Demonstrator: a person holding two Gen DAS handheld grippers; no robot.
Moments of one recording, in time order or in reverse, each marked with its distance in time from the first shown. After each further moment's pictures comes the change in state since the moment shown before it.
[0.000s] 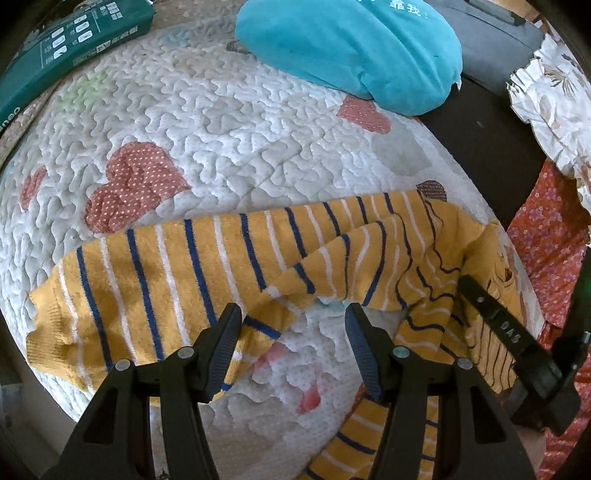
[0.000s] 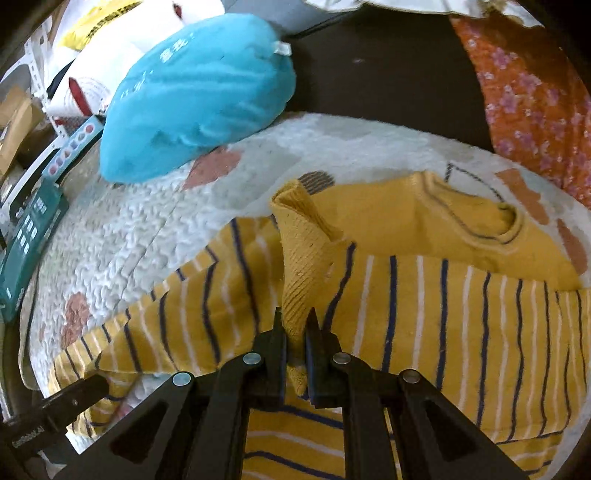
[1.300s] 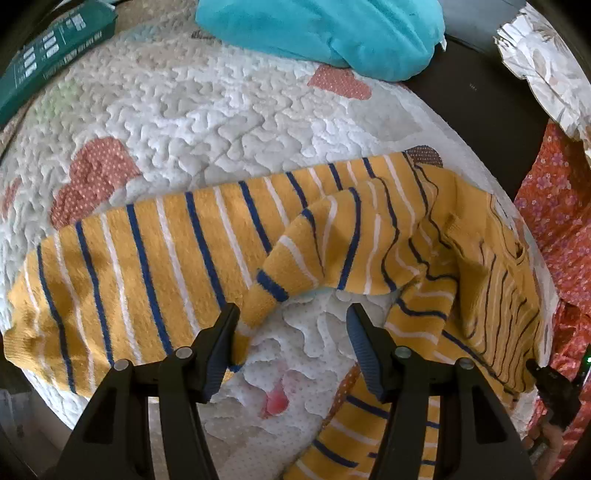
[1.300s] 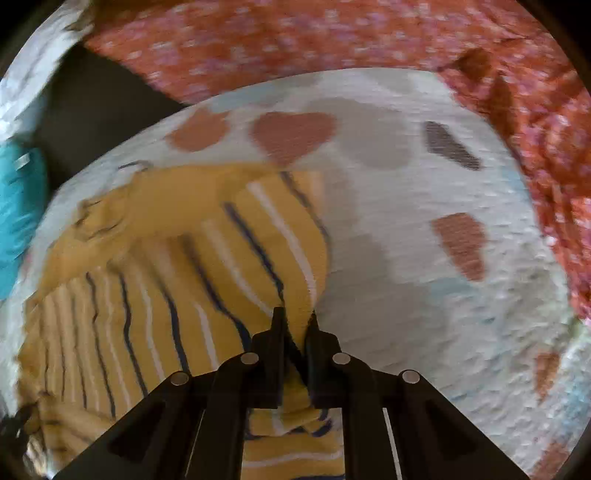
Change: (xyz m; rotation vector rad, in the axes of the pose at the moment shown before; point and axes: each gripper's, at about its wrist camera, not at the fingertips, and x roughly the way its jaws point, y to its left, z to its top) left arm 0.027 -0.032 -0.012 0.067 0.052 0.034; right arm -0.085 -0.290 -0.071 0.517 0.064 -0.354
